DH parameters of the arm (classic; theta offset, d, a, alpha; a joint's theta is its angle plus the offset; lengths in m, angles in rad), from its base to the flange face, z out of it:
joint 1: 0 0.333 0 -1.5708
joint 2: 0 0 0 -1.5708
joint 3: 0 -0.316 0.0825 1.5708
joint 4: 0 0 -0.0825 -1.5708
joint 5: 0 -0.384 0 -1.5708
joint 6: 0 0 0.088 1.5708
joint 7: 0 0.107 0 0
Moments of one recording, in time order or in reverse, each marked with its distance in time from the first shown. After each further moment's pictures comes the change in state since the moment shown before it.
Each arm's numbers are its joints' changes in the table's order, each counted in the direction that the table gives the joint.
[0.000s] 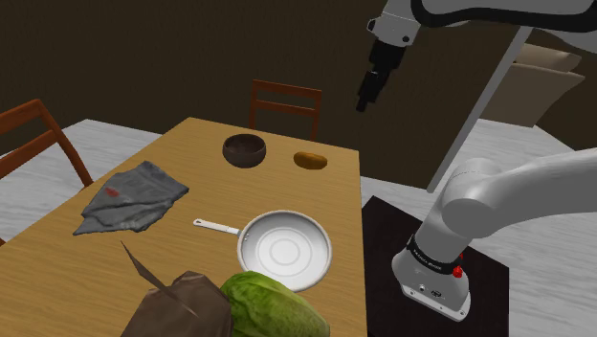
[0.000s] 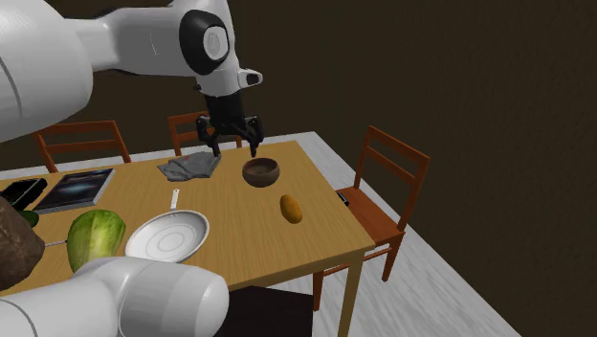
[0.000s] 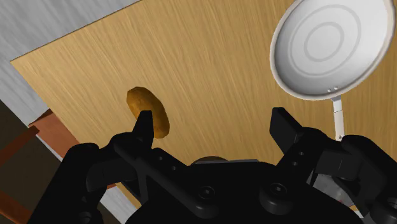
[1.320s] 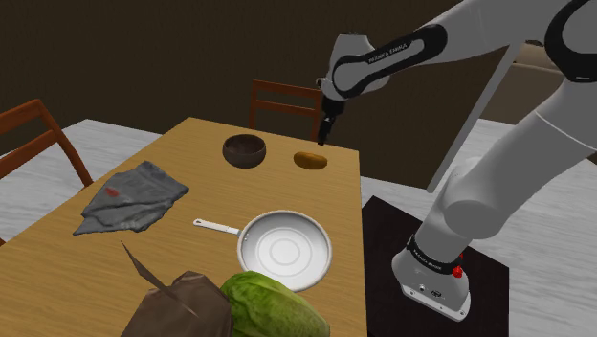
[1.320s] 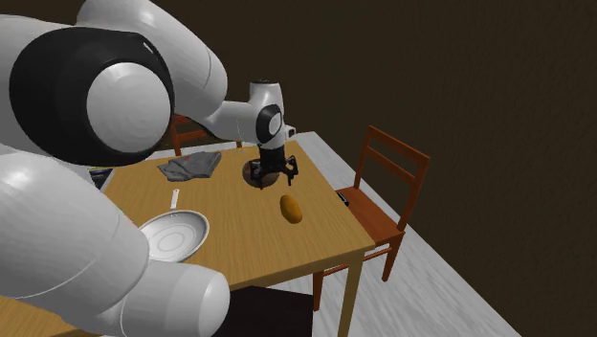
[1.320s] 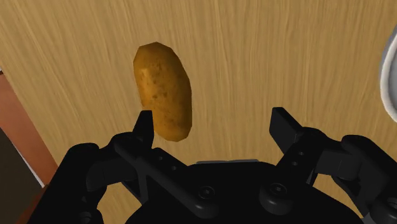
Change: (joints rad) arm 0.053 0.567 0.177 0.035 0.037 0.583 -0.323
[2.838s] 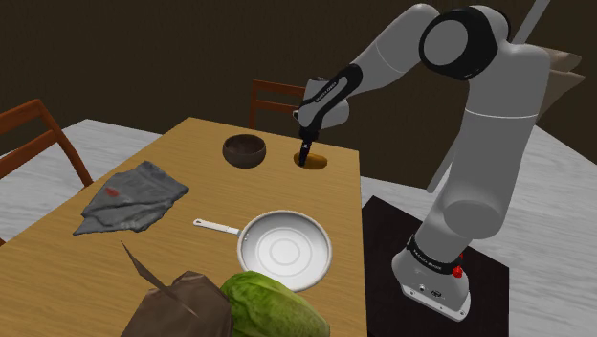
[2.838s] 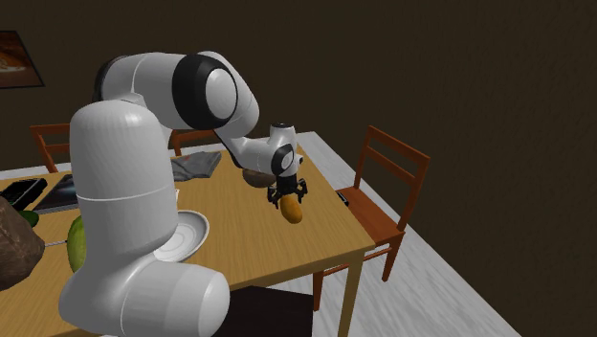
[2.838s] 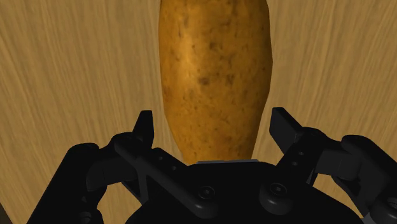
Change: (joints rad) arm -0.002 0.522 0.009 -0.187 -0.173 0.311 -0.270
